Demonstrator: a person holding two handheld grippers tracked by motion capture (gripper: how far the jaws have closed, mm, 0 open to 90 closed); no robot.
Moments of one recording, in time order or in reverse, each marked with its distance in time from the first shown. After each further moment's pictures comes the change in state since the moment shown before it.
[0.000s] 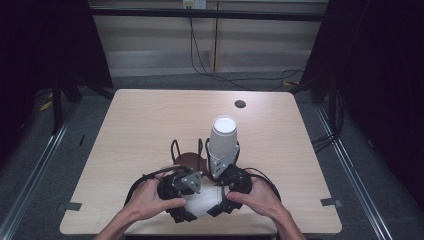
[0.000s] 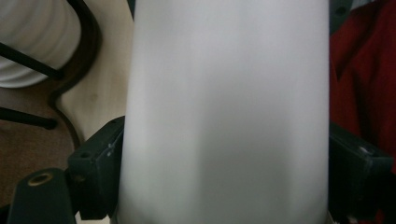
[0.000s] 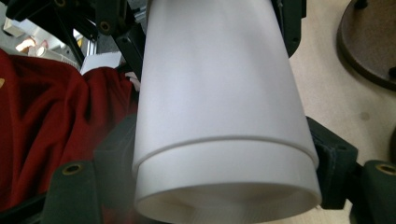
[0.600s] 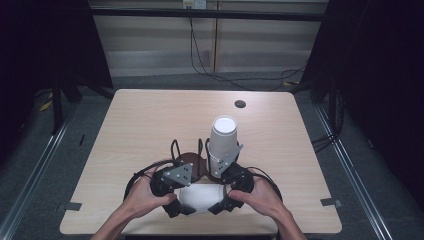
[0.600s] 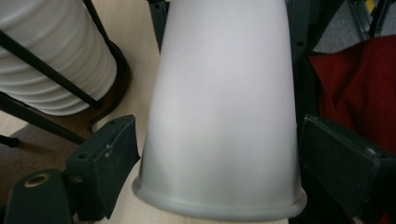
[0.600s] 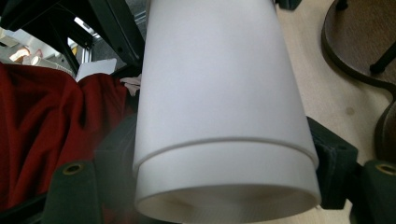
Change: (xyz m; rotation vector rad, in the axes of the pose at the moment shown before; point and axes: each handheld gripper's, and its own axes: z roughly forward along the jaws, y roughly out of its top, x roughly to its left) left arm 0.004 -0.012 -0.022 -0.198 0.044 0.021; right arm -0.002 -0.003 -0.004 -0.007 -0.025 0.034
